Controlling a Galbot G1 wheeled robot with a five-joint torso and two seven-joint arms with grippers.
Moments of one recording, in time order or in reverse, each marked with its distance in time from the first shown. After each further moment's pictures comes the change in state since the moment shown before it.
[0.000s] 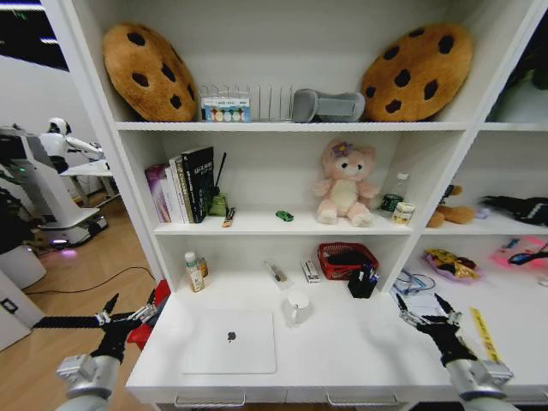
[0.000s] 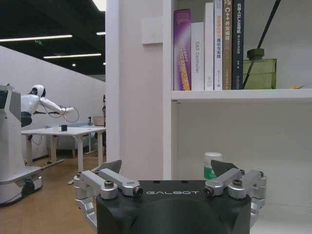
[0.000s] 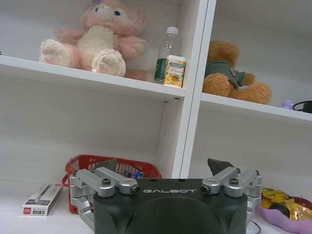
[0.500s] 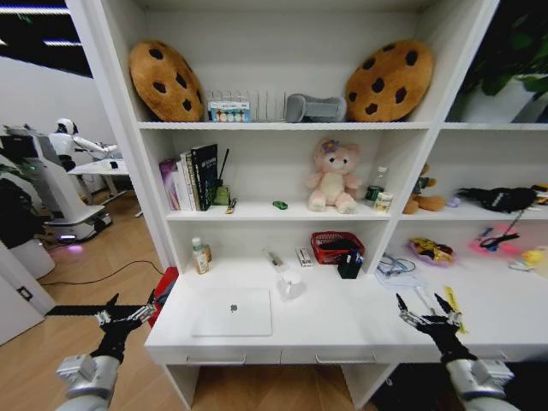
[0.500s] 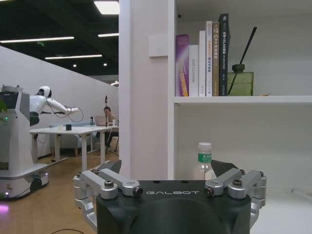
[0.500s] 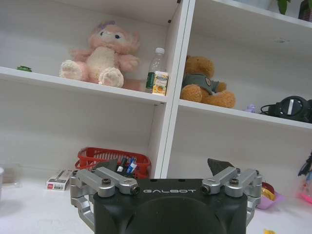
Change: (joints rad) left arm 0.000 0.000 0.000 0.000 0.000 0.000 0.000; right arm 0.000 0.000 0.000 0.000 0.000 0.000 0.000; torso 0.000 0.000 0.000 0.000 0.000
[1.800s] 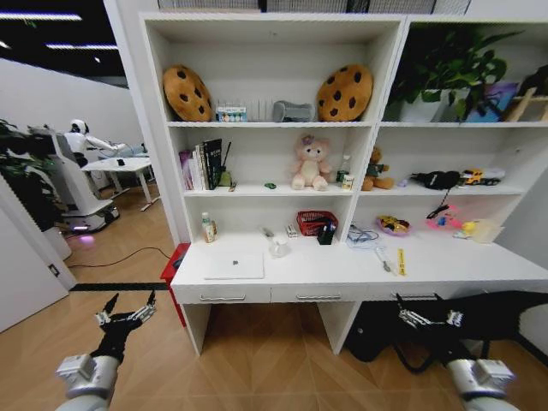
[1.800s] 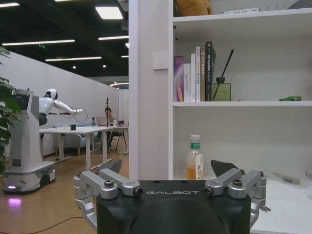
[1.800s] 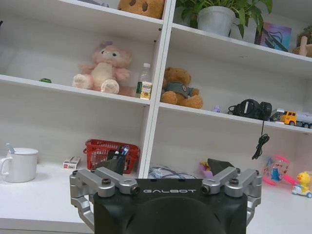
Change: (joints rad) left arm 0.000 0.000 0.000 0.000 0.000 0.000 0.000; right arm 0.000 0.000 0.000 0.000 0.000 0.000 0.000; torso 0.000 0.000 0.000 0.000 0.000
